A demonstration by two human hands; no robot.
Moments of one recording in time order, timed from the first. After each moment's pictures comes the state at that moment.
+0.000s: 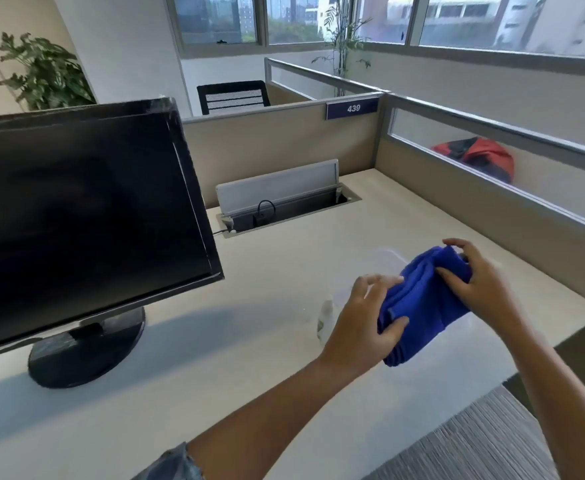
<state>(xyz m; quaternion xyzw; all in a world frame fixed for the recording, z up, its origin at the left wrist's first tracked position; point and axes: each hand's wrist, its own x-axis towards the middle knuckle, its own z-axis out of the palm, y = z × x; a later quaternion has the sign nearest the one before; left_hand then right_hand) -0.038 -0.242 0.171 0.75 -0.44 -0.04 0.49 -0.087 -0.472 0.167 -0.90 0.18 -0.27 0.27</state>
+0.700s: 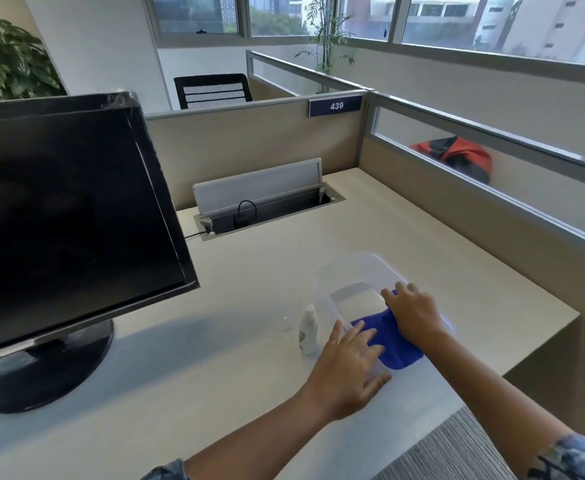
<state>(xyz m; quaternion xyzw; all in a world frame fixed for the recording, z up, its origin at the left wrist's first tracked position) -0.028 -0.256 0.091 0.81 -0.55 -0.01 0.19 -0.037 -0.457 0.101 -0.96 0.19 0.05 -0.21</state>
